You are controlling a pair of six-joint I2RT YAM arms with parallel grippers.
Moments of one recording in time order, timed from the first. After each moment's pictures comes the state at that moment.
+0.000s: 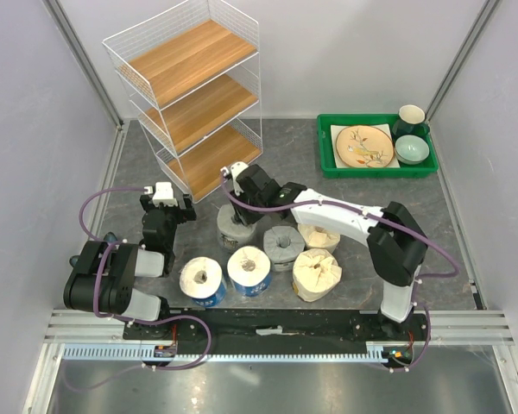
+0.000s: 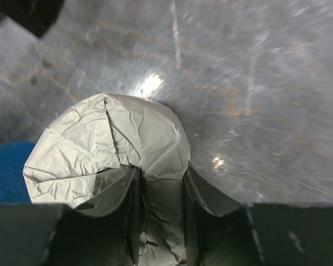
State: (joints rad) left arm -0.09 1.44 0.20 1.12 -0.12 0.01; right arm 0.92 1.87 1.44 -0.36 0.00 0.20
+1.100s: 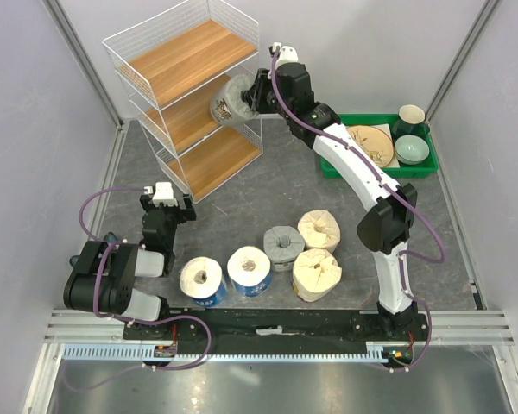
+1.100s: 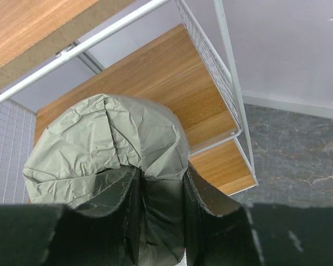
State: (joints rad) left arm -0.09 1.44 0.20 1.12 -0.12 0.01; right arm 0.58 2.11 2.25 -0.33 0.04 0.42
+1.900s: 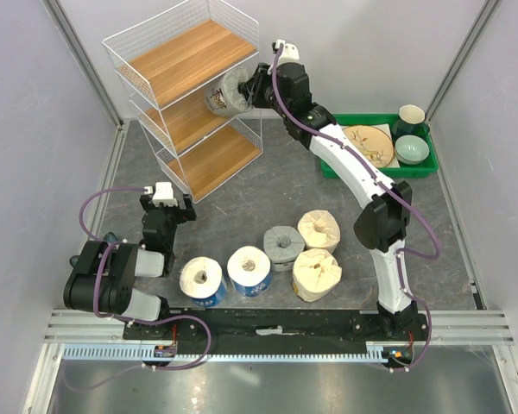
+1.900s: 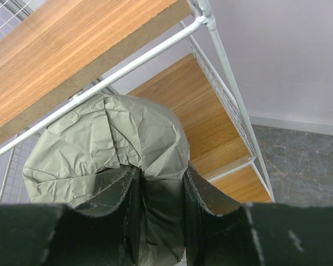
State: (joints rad) left arm -0.09 1.44 0.20 1.12 -0.12 0.01; right arm 0.58 2.14 2.25 -0.20 0.05 0.48
